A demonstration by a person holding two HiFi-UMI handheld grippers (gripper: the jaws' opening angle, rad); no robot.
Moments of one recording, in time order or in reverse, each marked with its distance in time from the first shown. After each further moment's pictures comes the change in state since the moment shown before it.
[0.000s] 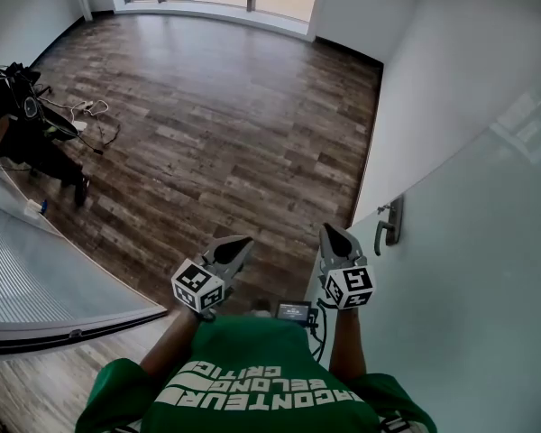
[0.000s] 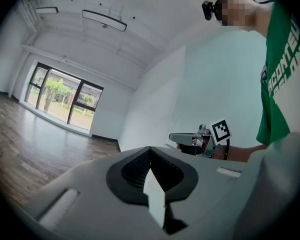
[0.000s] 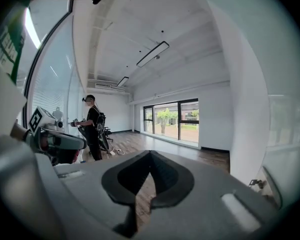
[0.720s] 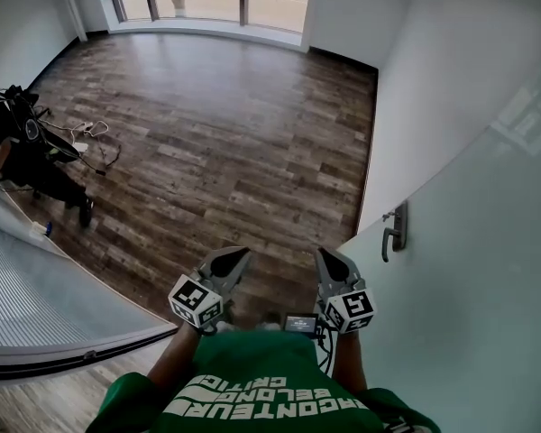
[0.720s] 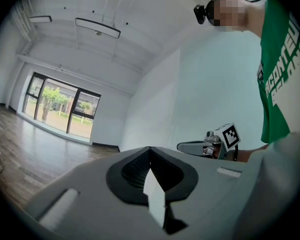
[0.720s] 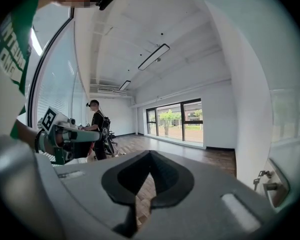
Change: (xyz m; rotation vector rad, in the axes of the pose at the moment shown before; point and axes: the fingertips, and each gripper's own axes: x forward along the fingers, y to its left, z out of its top) left arm -0.020 0.014 0.028 0.077 -0.042 -0.005; right arm -0.012 0.042 -0.005 0.041 -0.037 0.038
